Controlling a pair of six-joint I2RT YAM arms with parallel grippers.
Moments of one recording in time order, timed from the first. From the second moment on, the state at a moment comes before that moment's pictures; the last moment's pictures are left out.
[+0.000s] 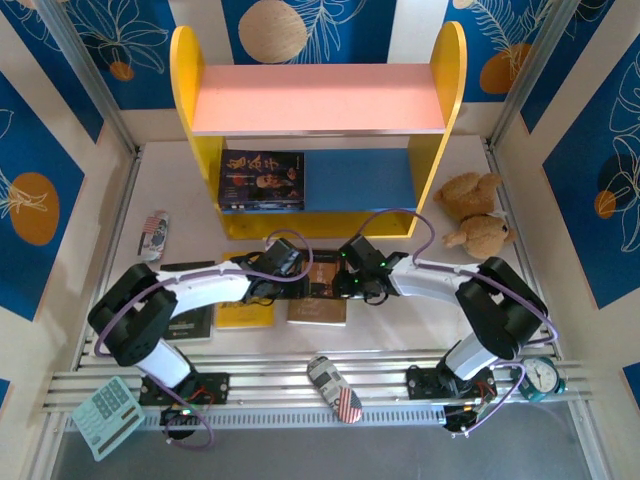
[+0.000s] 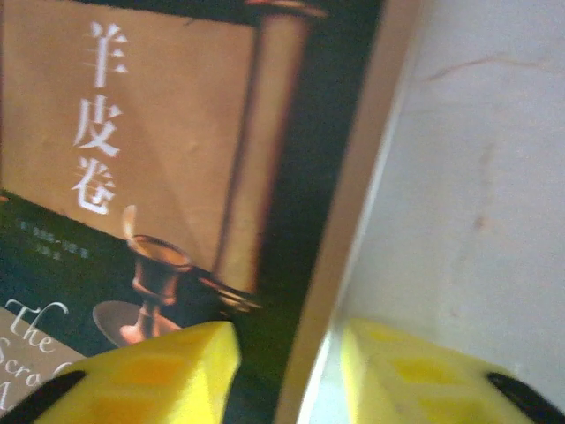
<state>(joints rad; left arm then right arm) -0.80 1.57 0.79 -0.32 -0.02 -0.73 0.75 1.56 0.75 -0.32 -0.09 0.66</state>
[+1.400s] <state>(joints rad) -0.80 1.32 0.74 -0.49 -0.12 -0.73 0.83 1.69 0.81 -0.07 -0.11 0.70</state>
